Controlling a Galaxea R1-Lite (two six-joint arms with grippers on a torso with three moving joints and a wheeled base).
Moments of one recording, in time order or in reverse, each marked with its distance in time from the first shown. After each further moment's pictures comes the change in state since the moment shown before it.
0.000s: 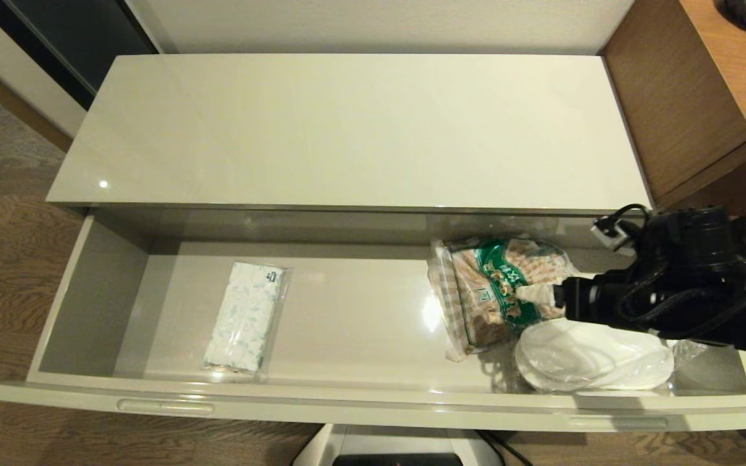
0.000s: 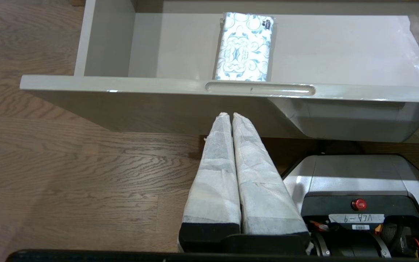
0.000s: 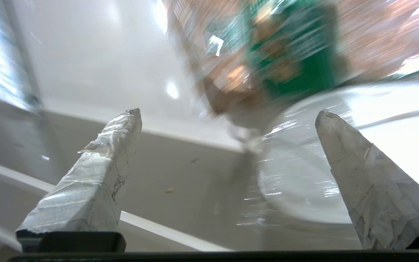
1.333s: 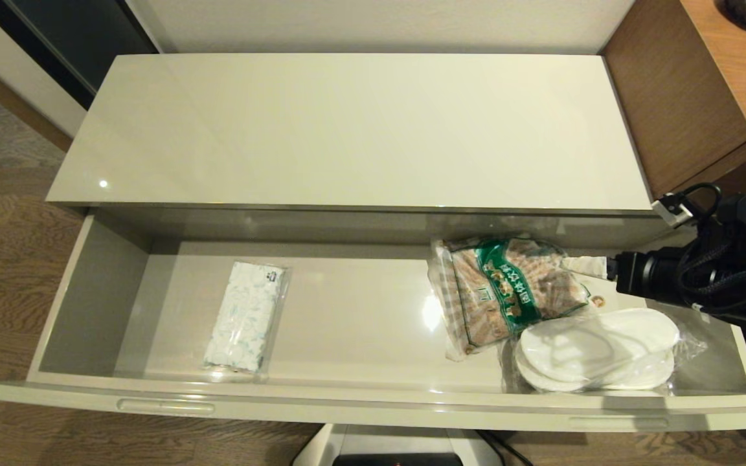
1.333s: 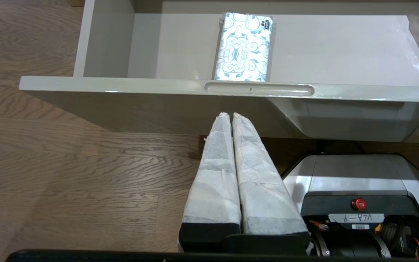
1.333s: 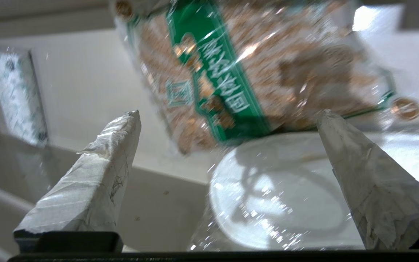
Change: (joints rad) left arm 0.000 0.000 0.000 0.000 0.000 0.000; right arm -0.233 0.003 -0.006 -0.105 0.176 -0.059
